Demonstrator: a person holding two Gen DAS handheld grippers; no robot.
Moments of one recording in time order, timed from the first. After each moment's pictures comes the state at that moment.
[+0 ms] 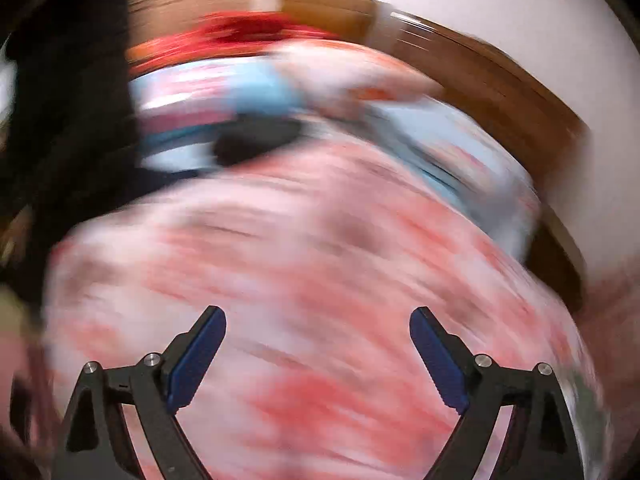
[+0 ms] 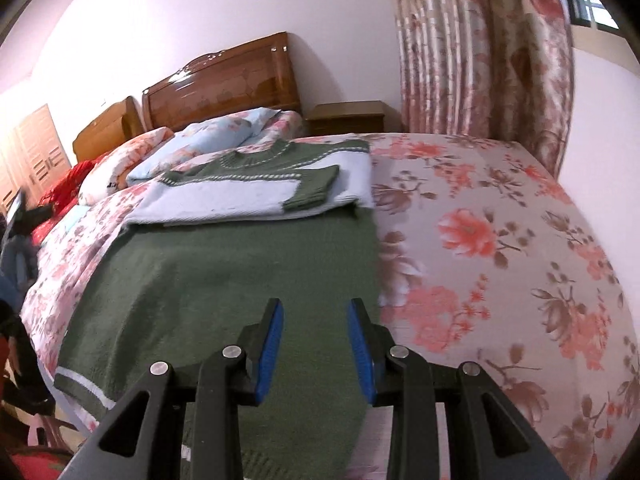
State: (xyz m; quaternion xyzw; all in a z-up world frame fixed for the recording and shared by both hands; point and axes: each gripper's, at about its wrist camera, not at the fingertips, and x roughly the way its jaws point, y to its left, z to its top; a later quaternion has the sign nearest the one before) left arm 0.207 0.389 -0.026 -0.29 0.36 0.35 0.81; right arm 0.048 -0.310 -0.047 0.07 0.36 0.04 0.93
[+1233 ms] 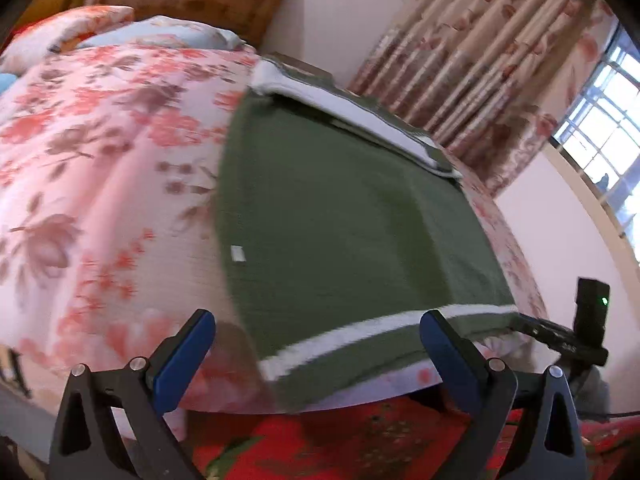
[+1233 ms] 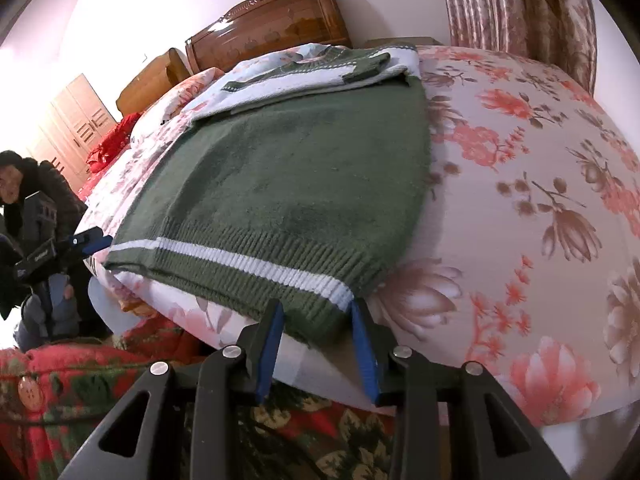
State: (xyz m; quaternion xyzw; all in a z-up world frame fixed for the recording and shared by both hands) left arm 0.035 0.096 -0.086 -0.16 0.44 -0.21 0.86; right arm -0.045 -0.301 -0.099 0.09 0.45 0.16 0.87
